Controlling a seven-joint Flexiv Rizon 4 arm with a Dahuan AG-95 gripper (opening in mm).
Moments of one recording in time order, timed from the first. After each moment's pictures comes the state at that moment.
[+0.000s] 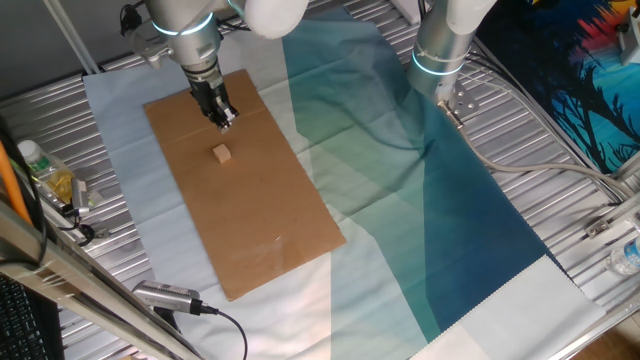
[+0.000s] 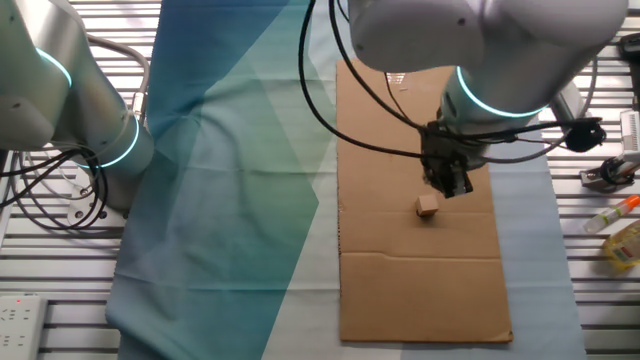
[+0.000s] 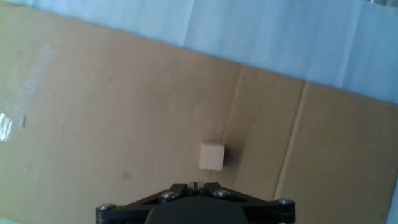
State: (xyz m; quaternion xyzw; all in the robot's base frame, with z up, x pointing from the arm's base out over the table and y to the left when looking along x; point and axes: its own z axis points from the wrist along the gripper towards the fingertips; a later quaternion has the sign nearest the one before) arm 0.538 -0.064 0.126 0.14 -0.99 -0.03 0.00
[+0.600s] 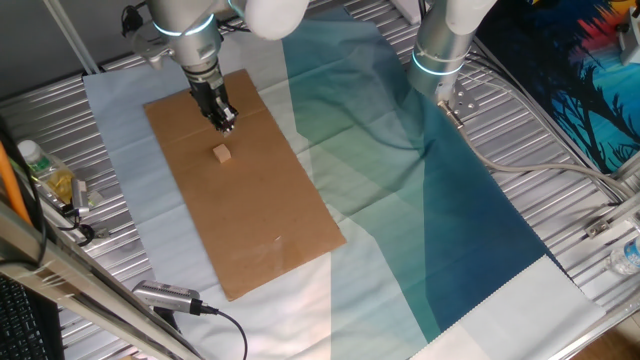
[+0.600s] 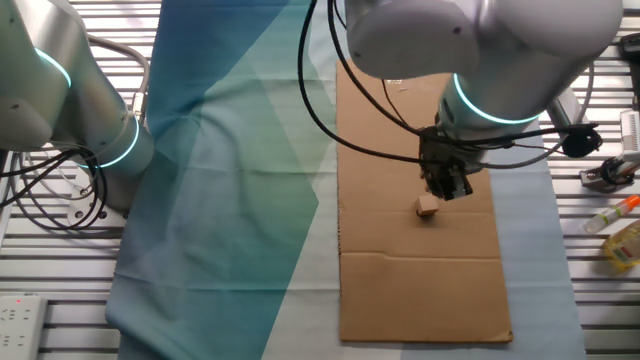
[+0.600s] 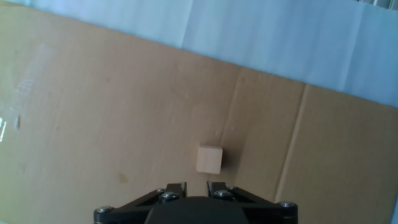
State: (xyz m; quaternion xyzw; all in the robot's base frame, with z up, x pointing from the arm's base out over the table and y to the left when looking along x) arm 0.540 -0.066 0.120 0.13 -0.99 -0.03 0.00
